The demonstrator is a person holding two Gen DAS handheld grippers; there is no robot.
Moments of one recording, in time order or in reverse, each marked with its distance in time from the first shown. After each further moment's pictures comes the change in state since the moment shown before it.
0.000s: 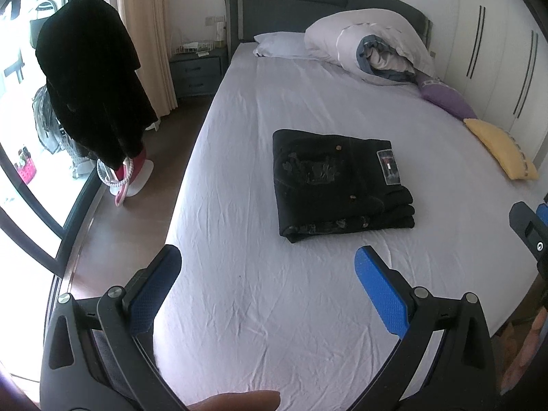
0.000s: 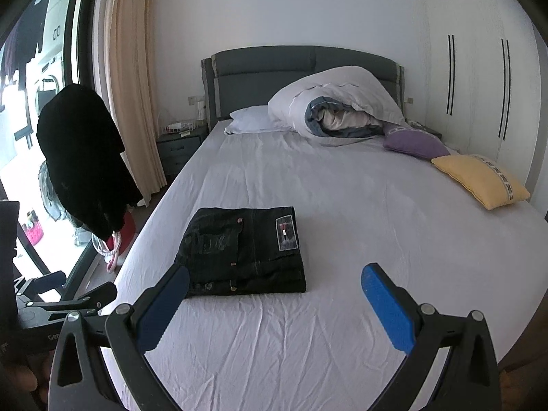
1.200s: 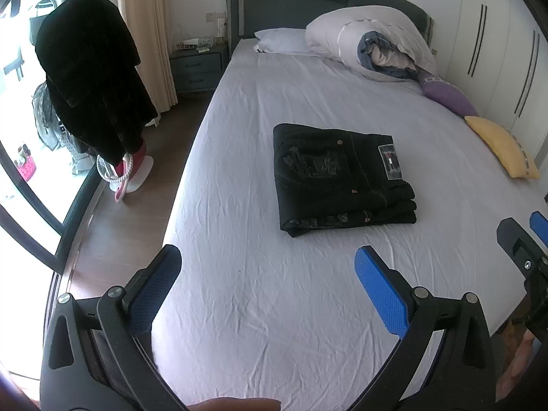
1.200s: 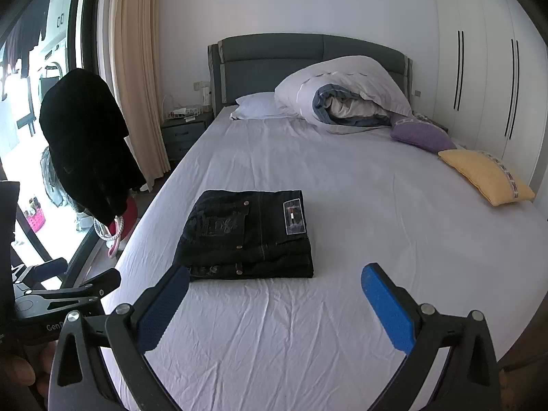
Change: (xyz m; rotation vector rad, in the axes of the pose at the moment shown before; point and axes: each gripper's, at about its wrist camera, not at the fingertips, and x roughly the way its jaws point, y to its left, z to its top) left arm 0.009 -0.003 -0.004 -0.003 0.011 0.002; right arm 0.008 0.009 -0.010 -0.019 0.051 0.012
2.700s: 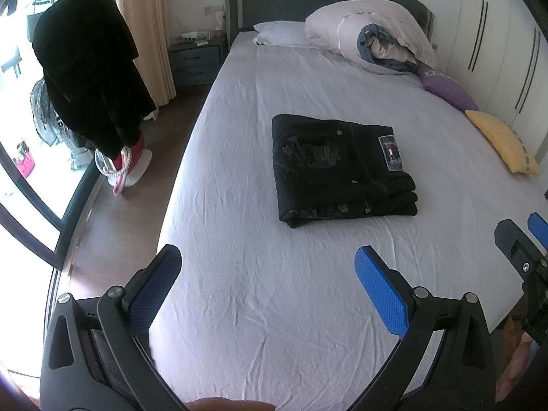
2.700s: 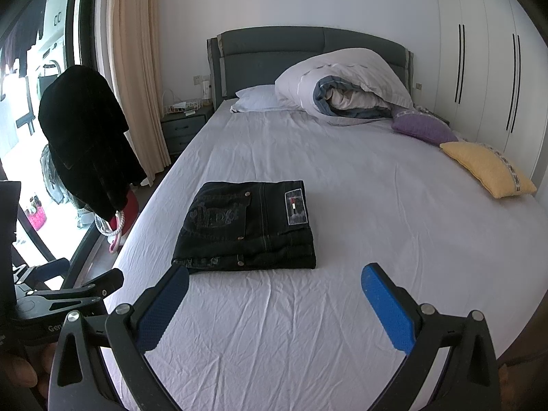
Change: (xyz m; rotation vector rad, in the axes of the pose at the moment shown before) left arm 0.010 0.005 -0.007 0.002 0.035 -0.010; right arm -0.005 -0.002 -0.011 0.004 0.015 0.010
